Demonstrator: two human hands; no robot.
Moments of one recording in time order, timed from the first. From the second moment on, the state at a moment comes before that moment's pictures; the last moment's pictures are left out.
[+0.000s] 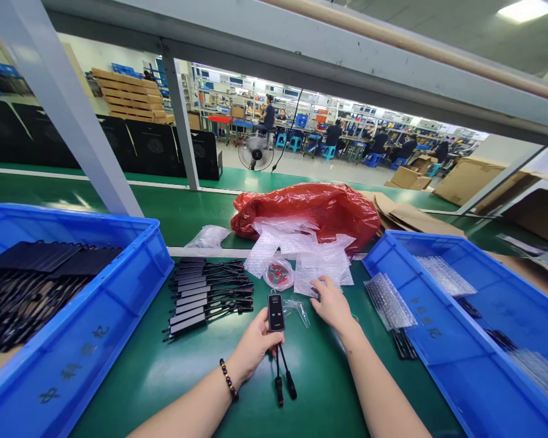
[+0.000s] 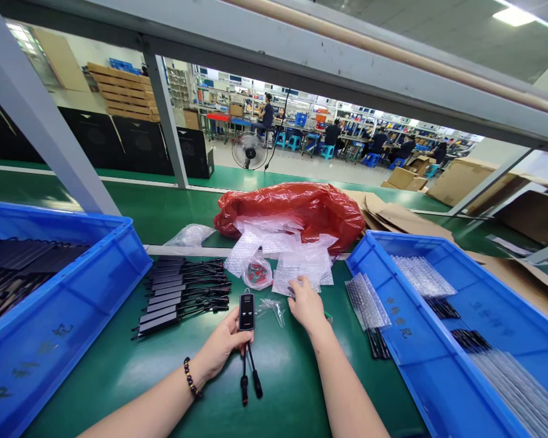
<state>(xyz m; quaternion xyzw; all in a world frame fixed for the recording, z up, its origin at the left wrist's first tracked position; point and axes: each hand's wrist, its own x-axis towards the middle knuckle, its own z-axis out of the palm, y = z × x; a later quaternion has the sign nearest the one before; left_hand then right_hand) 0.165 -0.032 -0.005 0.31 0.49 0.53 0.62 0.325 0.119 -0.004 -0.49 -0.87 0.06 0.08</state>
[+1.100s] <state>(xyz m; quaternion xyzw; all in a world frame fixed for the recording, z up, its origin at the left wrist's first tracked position) 0.164 -0.041 -0.003 0.37 0.38 0.51 0.68 0.303 0.083 0.017 -0.45 -0.47 0.63 0.41</state>
